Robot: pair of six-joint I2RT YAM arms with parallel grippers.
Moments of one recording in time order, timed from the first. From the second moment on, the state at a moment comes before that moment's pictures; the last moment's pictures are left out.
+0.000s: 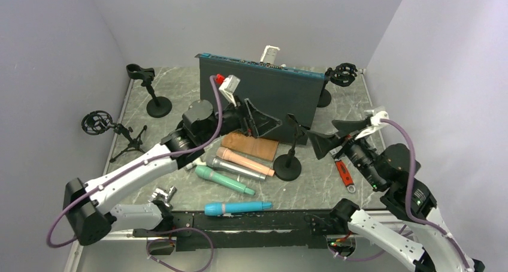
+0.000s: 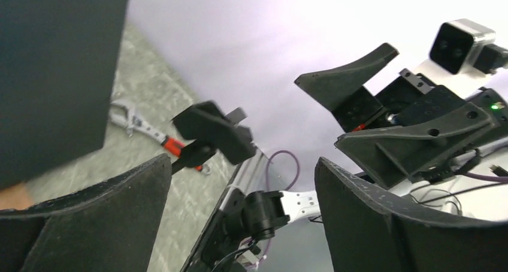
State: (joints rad) left arm -0.86 1.15 1.02 0.14 0.24 -0.79; right arm 0.76 0.51 1.02 -0.52 0.22 0.23
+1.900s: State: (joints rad) left arm -0.89 1.58 1.09 0.24 0.29 -0.85; right arm 0.75 0.38 1.01 -0.58 0.36 0.30
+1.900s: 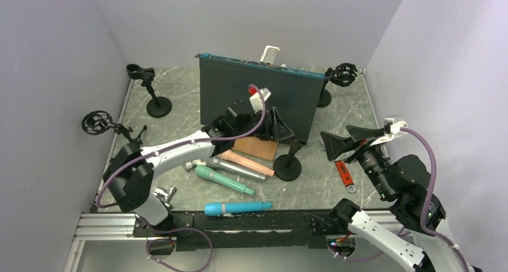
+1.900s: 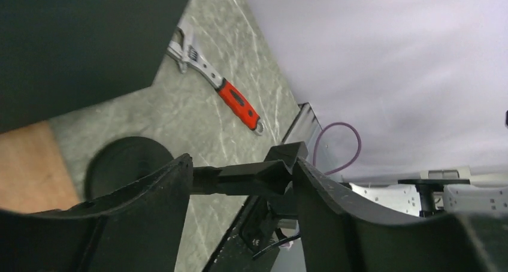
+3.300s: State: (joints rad) left arm -0.62 0.28 1.20 -0.43 -0.36 -0.17; right arm 0.75 0.43 1.14 -0.60 0.72 0.42
